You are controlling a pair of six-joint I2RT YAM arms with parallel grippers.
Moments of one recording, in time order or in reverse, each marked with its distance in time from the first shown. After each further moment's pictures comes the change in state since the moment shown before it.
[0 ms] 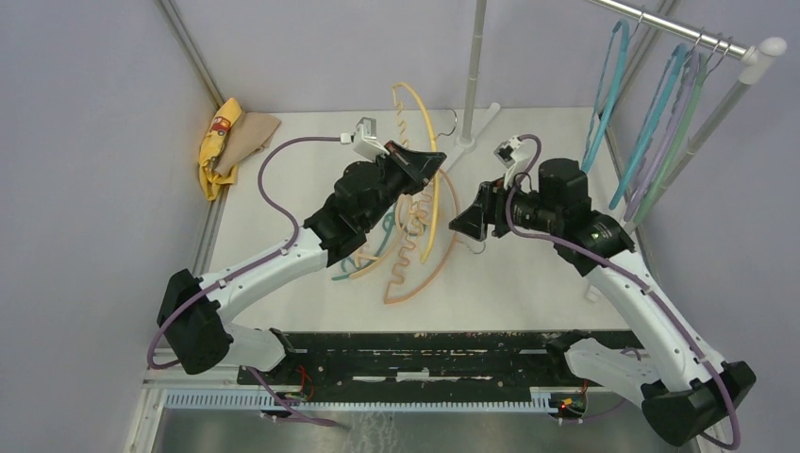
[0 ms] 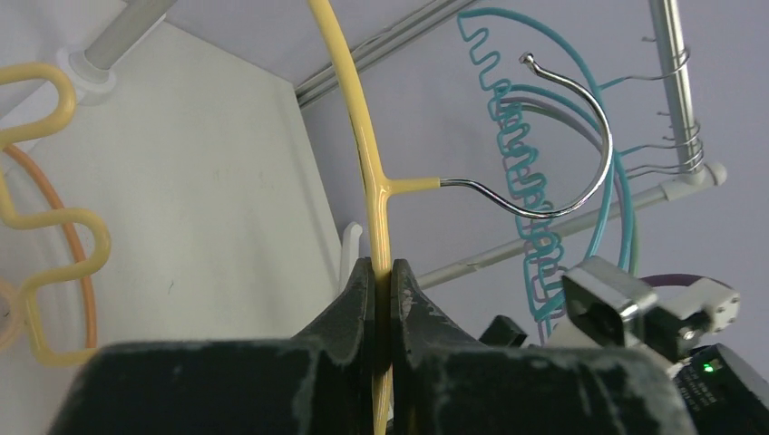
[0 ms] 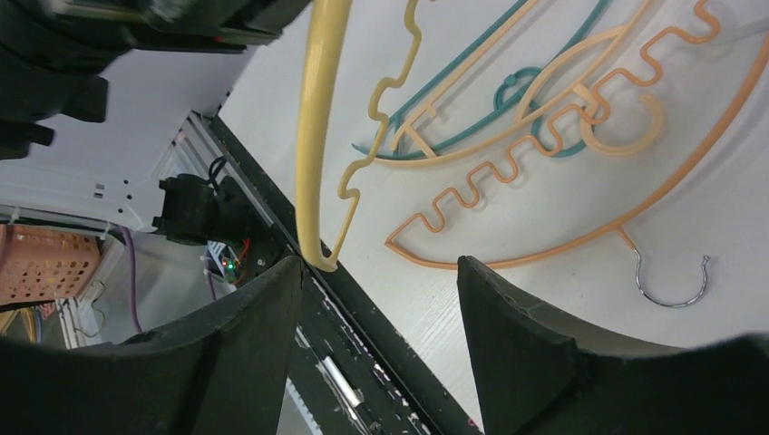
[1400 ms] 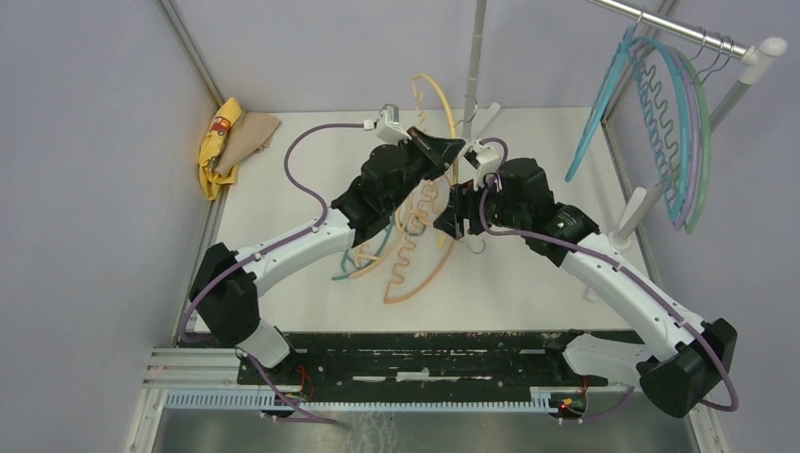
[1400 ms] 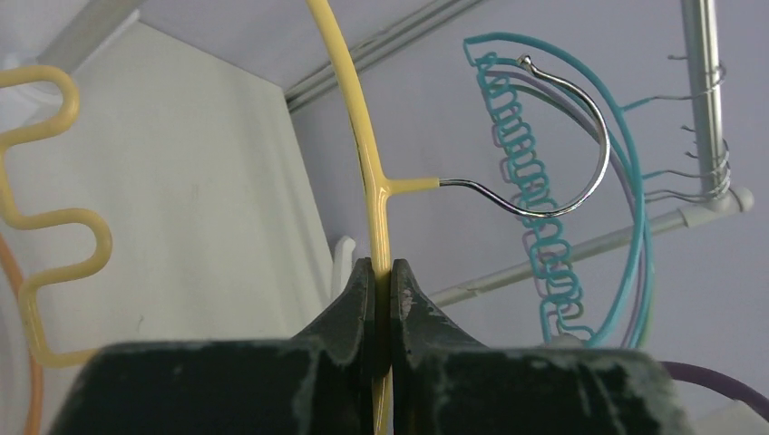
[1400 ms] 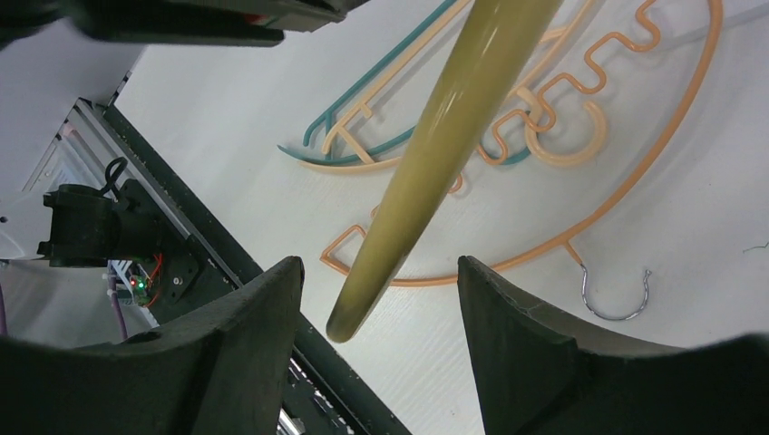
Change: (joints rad) left arm 0.006 0.197 0.159 0.040 -0.020 -0.015; right arm 0.192 0.159 0.013 0.051 0.276 -0.081
